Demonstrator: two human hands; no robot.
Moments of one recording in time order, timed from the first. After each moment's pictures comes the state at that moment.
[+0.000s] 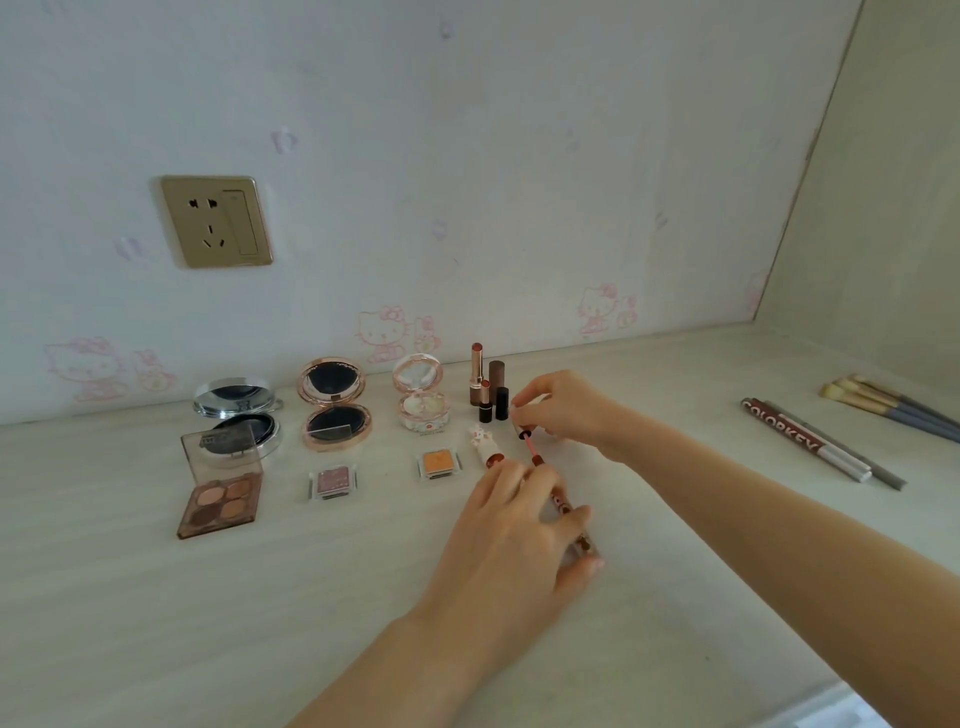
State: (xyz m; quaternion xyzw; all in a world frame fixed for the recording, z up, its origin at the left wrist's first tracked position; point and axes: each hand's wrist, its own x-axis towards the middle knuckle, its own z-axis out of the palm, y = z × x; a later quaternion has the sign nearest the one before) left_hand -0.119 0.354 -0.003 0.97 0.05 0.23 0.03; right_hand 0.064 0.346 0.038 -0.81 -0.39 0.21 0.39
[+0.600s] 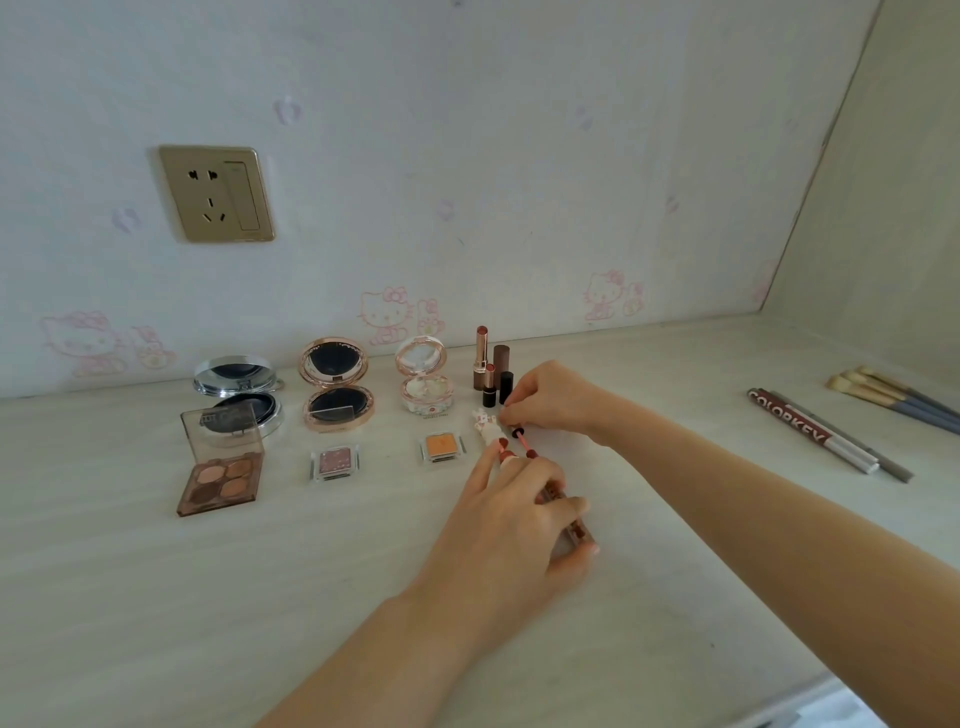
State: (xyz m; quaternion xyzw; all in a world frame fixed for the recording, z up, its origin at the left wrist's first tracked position) left_hand -0.123 0.357 -0.003 0.97 0.05 0.24 0.08; right_hand 0.057 0.362 0.035 -0.83 -0.42 0.19 0.32
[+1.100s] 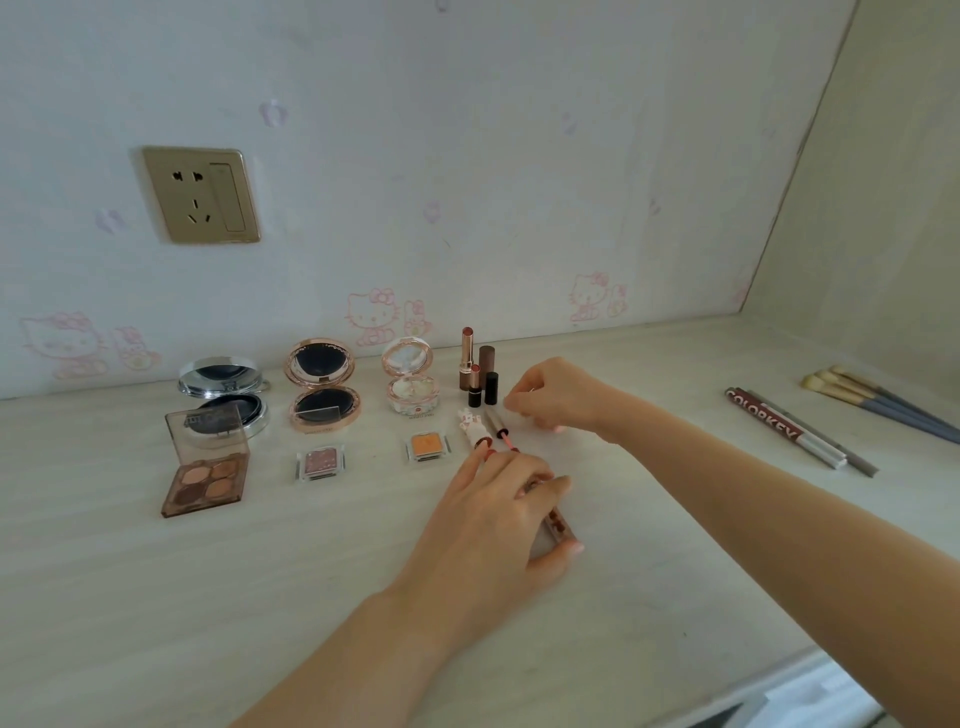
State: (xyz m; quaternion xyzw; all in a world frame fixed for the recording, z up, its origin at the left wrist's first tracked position) left_hand -0.122 0.357 -0.004 0.96 0.04 0.25 0.08; right_hand 0.064 0.341 0.044 -0.84 -0.42 0.18 0.30
